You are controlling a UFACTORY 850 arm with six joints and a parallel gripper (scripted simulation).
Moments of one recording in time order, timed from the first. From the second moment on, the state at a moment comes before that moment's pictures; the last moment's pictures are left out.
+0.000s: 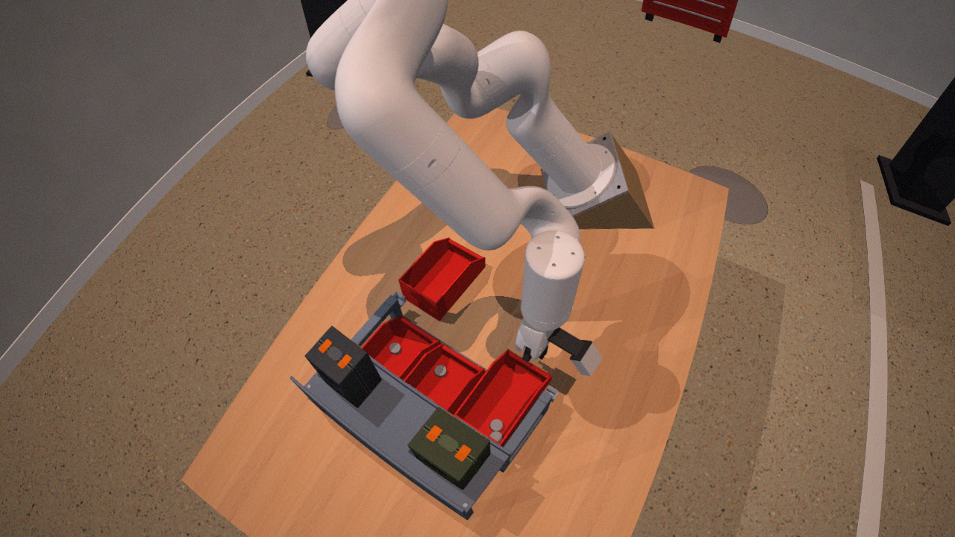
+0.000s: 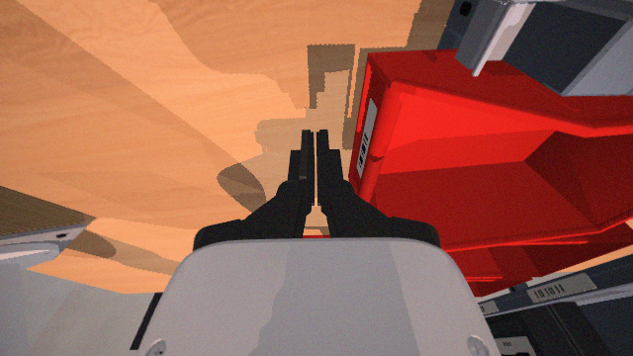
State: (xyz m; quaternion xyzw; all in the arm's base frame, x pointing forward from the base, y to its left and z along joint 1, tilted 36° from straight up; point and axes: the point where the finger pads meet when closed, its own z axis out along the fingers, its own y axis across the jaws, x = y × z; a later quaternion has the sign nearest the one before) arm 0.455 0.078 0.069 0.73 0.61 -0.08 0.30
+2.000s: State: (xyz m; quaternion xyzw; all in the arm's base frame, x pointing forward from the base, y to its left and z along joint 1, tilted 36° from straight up) arm 0.461 0.069 0.054 0.73 0.61 -0.08 0.30
